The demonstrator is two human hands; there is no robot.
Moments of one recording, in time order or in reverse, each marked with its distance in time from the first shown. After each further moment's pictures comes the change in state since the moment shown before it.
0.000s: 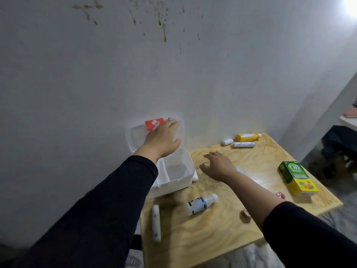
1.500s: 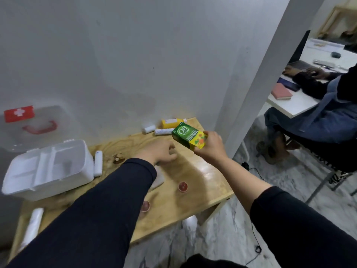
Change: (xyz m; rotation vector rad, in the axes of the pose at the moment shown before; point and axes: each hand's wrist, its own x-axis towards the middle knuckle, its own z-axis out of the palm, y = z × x) left_hand 0.104 0.287 0.141 -0.126 -0.479 -0.051; right_hand -0.008 0.305 -0.064 0.390 0.266 0.225
